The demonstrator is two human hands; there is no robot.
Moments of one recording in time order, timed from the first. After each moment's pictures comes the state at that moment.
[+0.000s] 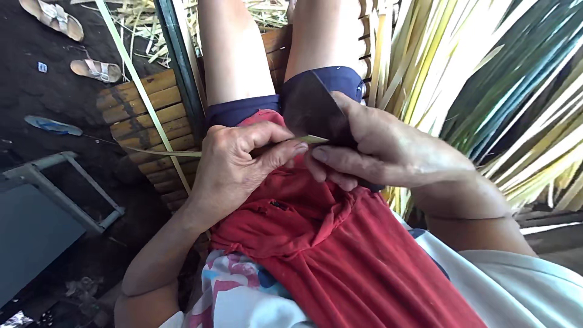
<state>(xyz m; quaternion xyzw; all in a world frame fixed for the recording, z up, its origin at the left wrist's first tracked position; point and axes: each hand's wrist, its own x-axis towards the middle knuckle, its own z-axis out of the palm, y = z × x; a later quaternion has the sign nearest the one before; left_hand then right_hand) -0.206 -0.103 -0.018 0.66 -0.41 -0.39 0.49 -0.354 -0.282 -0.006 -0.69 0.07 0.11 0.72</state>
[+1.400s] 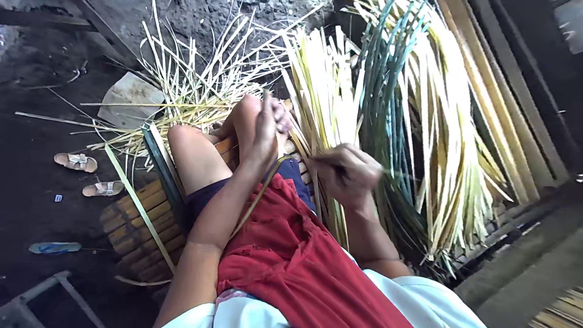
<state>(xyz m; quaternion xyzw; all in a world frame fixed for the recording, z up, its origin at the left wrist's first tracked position) -0.261 -0.344 -0.089 0.37 -0.01 -0.62 0.70 -0.449 -0.318 -0.043 -0.85 0.25 -0.40 0.22</state>
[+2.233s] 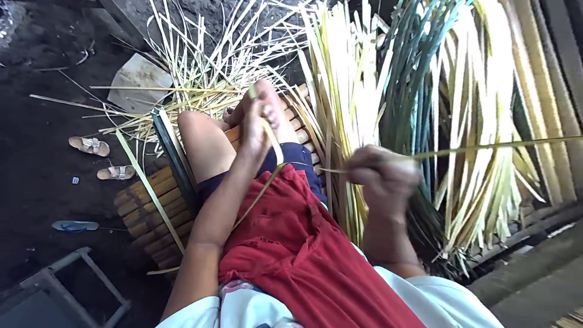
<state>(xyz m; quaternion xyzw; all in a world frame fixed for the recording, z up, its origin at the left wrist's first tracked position) -0.229 -0.317 -0.109 0.44 0.13 -0.57 0.68 -0.462 -0.311 -0.032 -0.81 0.26 -0.36 0.39</state>
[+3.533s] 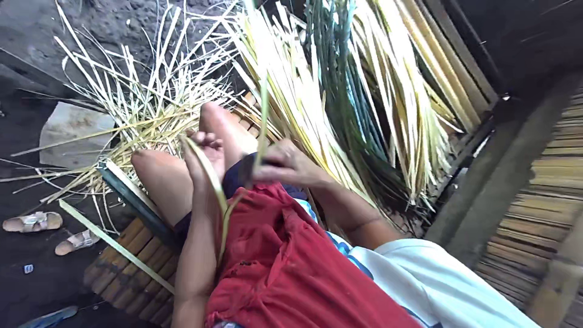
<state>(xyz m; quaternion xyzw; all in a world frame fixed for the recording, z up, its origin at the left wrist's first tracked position) -0.215 -0.270 -0.118 0.35 -0.04 -0.60 0.72 -0.386 -0.332 -0.038 -0.77 0.21 -0.25 0.55</state>
